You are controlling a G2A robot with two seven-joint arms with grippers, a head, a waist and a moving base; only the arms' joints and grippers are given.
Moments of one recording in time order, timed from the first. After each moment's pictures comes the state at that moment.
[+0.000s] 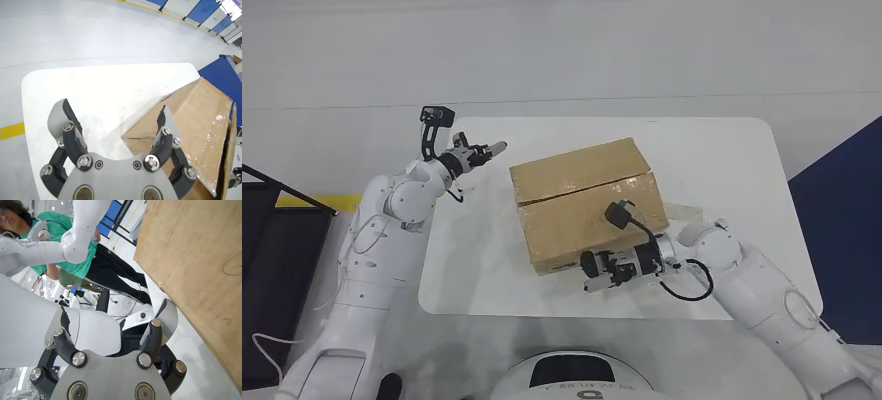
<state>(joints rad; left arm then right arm) 1.11 -1.18 -1.35 -1.37 0.73 -0.24 -0.55 -1.22 -0.92 0.92 -1.63 0.21 -0.55 1.10</state>
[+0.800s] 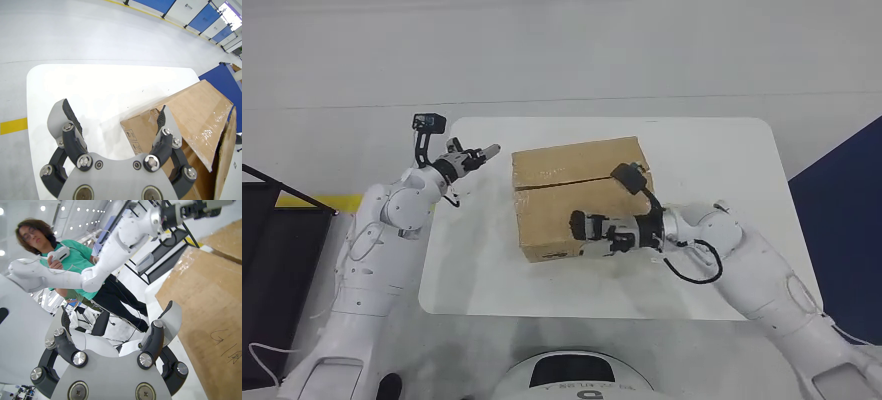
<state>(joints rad) 1.15 -1.17 -1.37 -1.37 0.71 -0.23 -0.52 -1.18 -0.94 1.01 -1.69 0.38 -0.69 0.98</state>
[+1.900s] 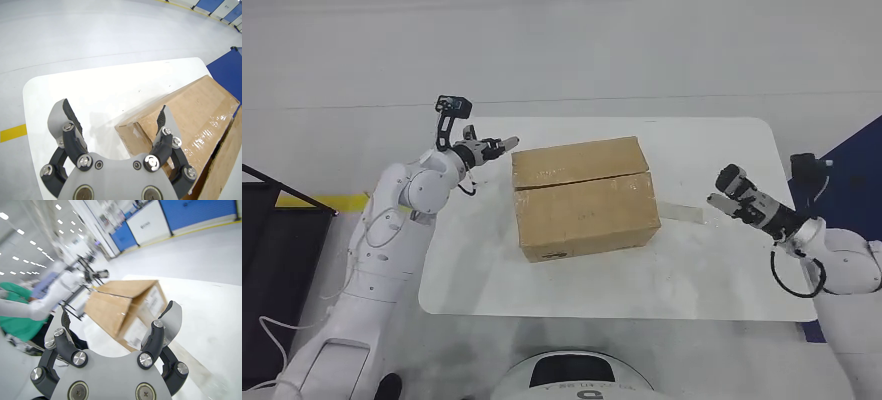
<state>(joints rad) 1.04 -1.19 -1.24 -1.41 0.79 -0.11 -0.61 -1.64 -0.87 1.72 -1.69 -0.28 -0.75 0.51</state>
